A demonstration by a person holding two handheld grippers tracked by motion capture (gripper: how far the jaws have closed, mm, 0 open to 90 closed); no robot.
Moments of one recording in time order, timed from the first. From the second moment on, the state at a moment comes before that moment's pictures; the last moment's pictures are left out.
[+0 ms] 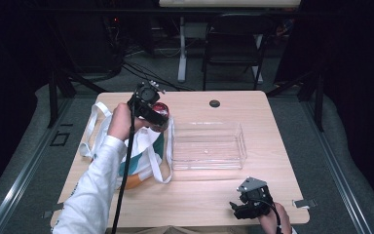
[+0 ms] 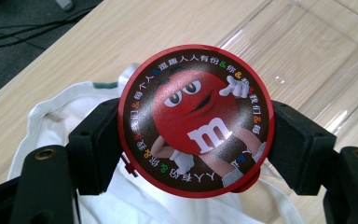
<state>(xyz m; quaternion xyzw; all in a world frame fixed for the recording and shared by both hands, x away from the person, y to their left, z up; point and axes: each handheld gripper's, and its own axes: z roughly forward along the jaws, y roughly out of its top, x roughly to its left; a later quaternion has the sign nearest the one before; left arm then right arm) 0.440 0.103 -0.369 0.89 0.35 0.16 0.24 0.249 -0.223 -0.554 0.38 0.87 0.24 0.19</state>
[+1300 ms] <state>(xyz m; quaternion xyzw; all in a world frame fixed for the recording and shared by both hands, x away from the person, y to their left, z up) 0.434 0.051 -0.386 0.91 0.31 0.12 0.26 0.250 -0.223 -0.553 0.38 0.87 0.23 0.19</state>
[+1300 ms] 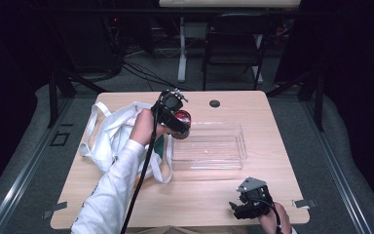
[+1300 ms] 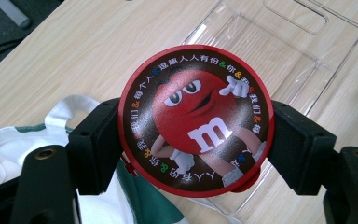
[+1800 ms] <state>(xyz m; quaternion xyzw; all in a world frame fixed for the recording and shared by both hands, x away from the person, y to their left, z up) 0.433 0.043 -0.402 0.91 0.31 0.11 0.25 0.249 -0.223 -0.554 0.38 0.87 0.24 0.19</state>
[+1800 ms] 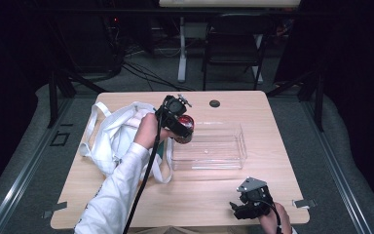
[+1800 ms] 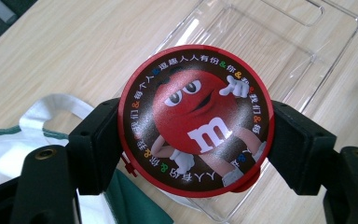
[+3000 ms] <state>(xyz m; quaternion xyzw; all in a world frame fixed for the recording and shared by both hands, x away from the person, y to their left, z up) 0.424 0.041 -0.456 0.90 0.35 0.07 0.25 0.249 -0.223 -0.553 0.38 0.87 0.23 0.20</state>
